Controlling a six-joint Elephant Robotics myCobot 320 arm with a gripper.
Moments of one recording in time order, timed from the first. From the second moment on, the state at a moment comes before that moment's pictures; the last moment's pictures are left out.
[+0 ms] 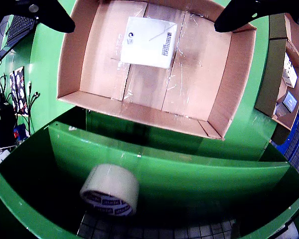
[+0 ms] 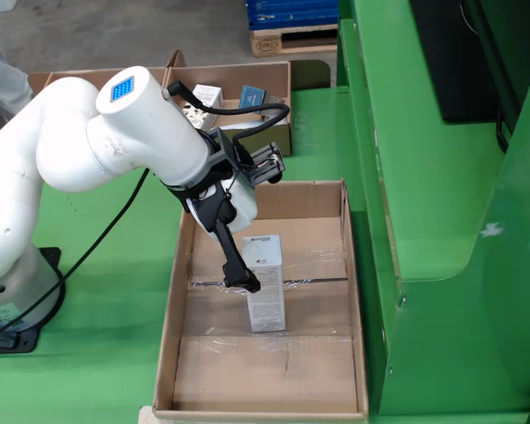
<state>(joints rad) 0.09 -0.86 -0.02 -0.26 1.59 -0.11</state>
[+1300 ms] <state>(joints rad) 0.10 -0.86 -0.02 -0.35 1.62 -0.11</state>
